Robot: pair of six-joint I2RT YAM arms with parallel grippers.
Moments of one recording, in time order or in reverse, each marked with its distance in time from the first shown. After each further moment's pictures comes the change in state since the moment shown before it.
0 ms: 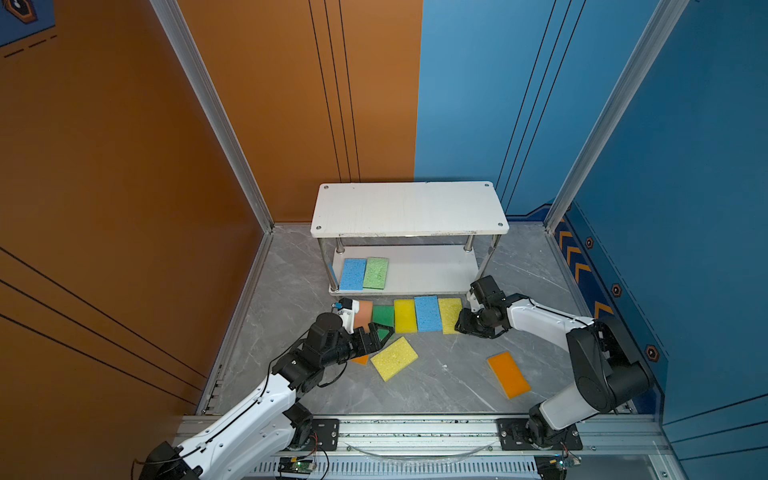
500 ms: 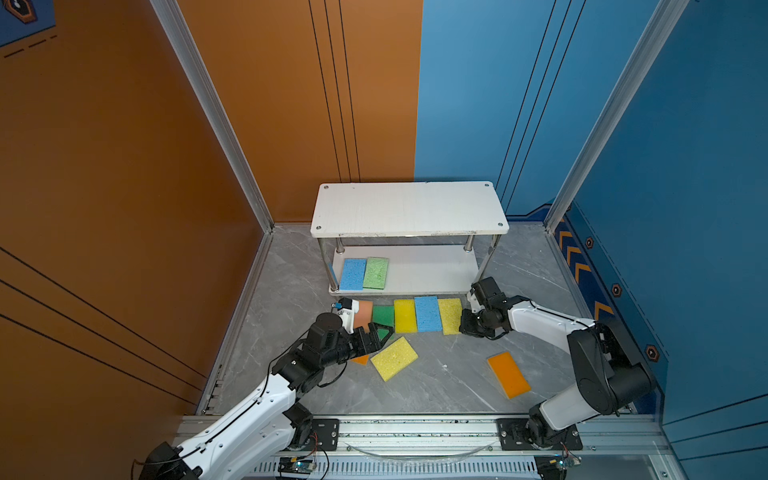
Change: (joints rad) left arm 0.002 0.000 0.000 0.000 -0.005 0.000; right arm 0.000 -0.060 -0.051 0.015 0.001 0.001
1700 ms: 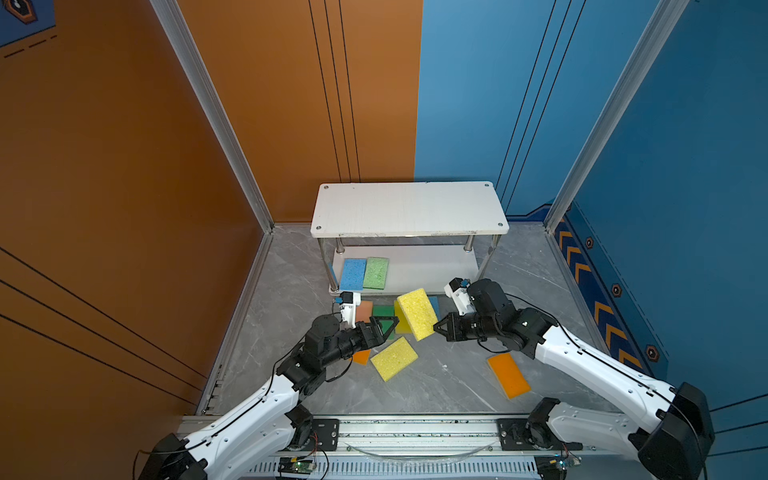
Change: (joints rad) left arm -0.027 0.026 -0.057 0.352 0.003 -0.073; right arm 0.364 -0.349 0.129 -0.064 -0.128 0.110
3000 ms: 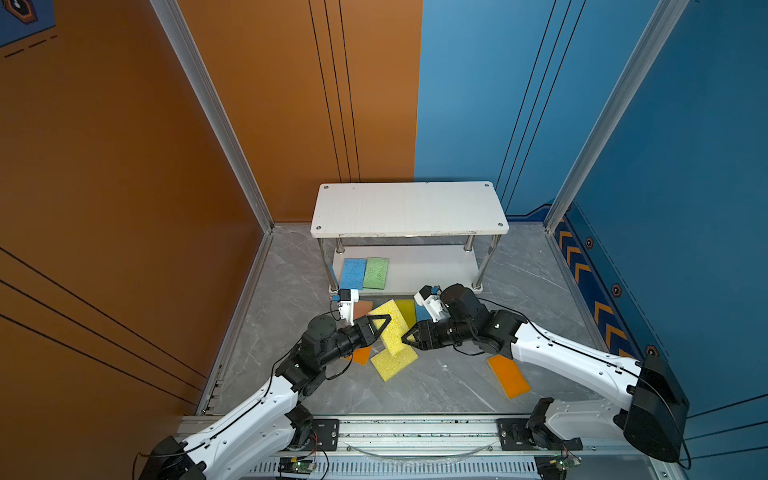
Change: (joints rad) left arm 0.011 -0.026 -0.001 0.041 0.005 -0.024; right arm 0.111 0.127 0.024 0.142 -0.061 0.082
